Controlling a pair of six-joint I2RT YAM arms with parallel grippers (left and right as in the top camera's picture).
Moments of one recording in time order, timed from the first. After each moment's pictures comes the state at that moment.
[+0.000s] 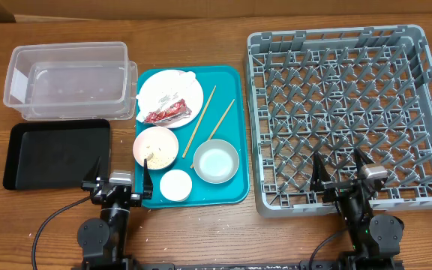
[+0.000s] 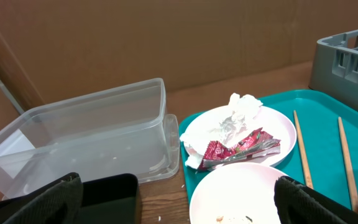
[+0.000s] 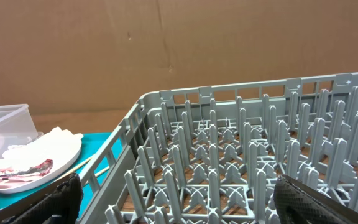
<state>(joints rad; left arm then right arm) 0.11 0.02 0.01 -0.06 0.13 0.21 0.05 0.01 0.02 -0.02 -0.14 0.15</state>
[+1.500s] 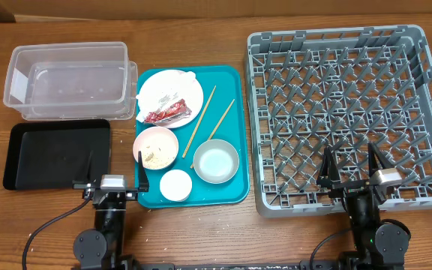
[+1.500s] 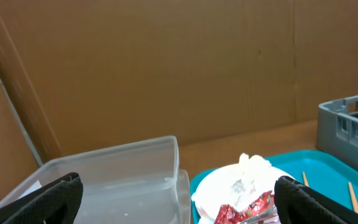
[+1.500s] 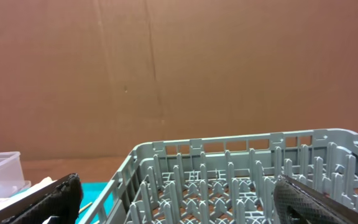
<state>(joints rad) 0.11 0.02 0.01 0.16 0.13 0.17 0.05 0.01 0.02 0.18 -0.08 0.15</state>
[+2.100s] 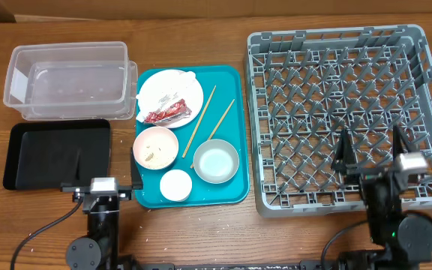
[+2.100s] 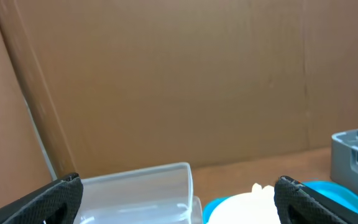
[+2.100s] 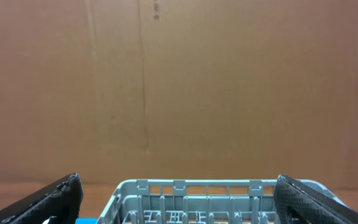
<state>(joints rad) 0.11 0.04 0.11 0.16 0.09 0.17 0.05 0.30 0.35 0.15 -0.04 0.05</state>
